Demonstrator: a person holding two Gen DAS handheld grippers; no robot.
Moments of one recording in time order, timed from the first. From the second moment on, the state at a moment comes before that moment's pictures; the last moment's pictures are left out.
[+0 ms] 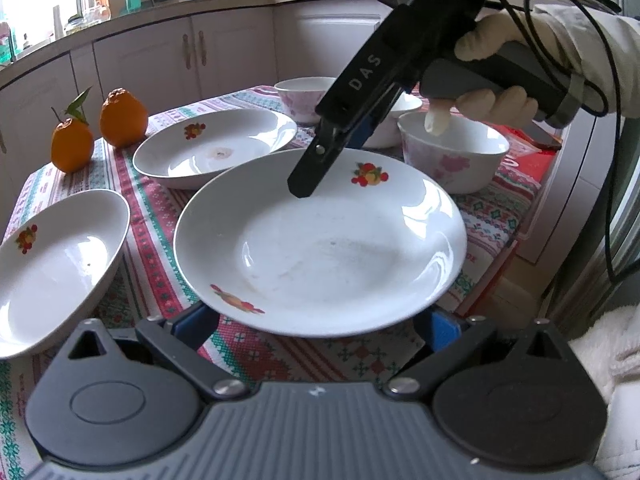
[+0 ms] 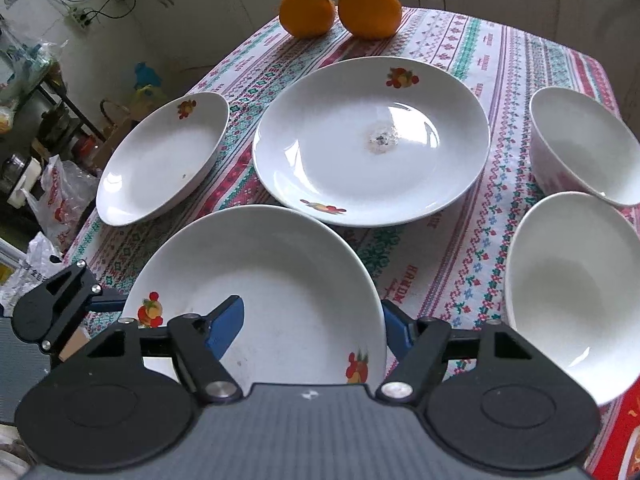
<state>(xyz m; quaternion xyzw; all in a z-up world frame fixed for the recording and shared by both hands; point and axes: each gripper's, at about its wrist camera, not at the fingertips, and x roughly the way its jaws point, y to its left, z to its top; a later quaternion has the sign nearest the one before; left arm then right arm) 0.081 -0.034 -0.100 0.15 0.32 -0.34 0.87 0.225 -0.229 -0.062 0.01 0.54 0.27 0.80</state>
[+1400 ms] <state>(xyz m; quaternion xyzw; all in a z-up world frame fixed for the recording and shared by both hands) 0.087 -0.010 -0.065 0.14 0.31 -0.31 0.89 0.237 -0.212 -0.032 0.03 0.51 0.30 0.80</state>
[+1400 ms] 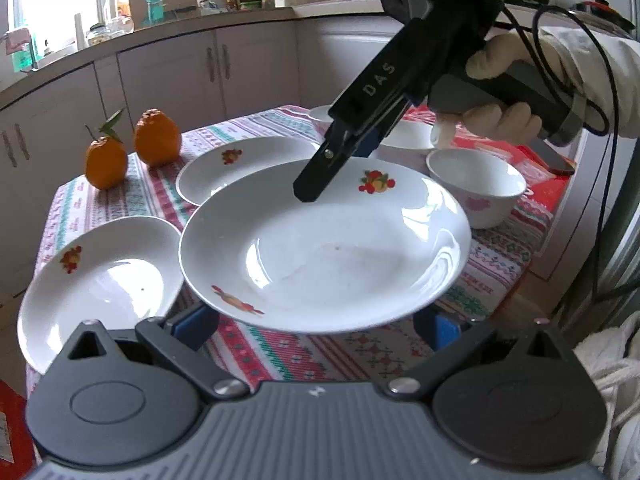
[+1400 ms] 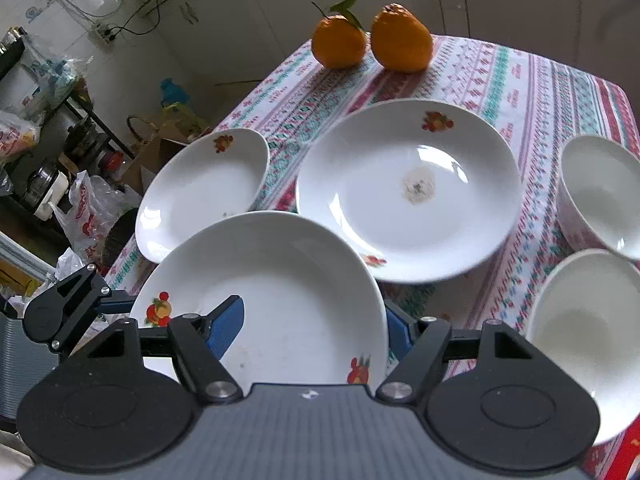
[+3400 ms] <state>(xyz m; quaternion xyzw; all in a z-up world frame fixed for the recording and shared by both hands) 0.154 0.121 -0.079 0.07 0.35 -0.19 0.92 0.338 -0.054 -0.045 -0.03 0.52 0.37 0.77</state>
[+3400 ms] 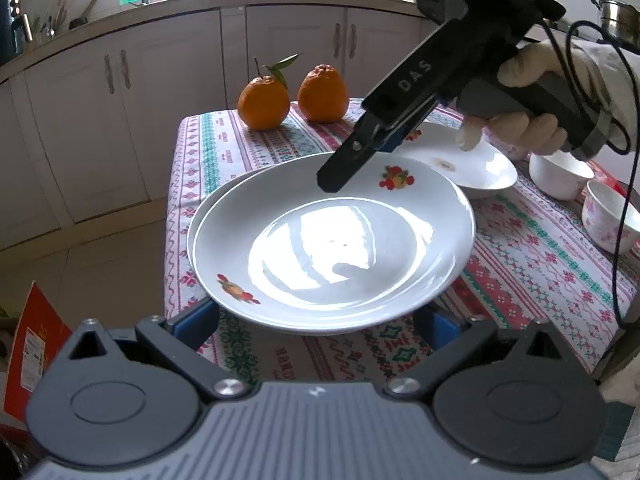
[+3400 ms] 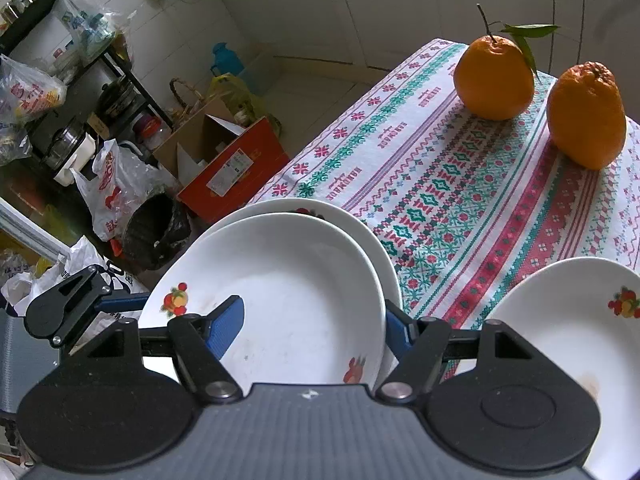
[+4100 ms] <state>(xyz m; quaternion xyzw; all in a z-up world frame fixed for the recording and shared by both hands) 0.151 0.120 -0.077 0.07 0.33 -0.19 0.92 0.302 -0.065 -0.026 -0.06 0.50 0.33 0.80</state>
